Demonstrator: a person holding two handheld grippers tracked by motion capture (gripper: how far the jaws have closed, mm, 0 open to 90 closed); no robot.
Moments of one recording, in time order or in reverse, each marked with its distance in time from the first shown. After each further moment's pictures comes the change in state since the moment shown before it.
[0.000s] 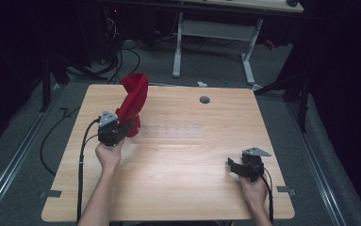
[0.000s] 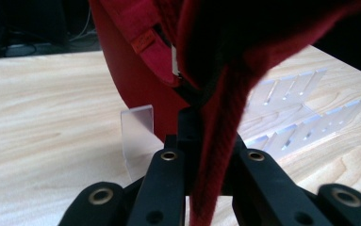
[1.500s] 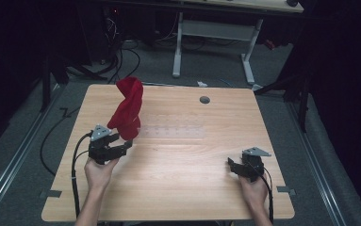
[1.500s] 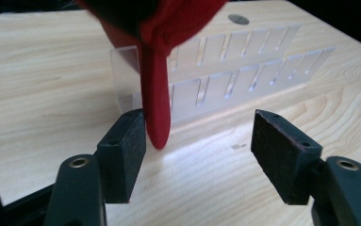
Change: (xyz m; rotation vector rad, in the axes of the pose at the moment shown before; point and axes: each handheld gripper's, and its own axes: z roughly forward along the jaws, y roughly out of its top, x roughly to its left) left arm -0.016 -0.007 -0.061 0.105 0.041 0.011; right arm 0.000 0.000 0.000 0.000 0.000 0.000
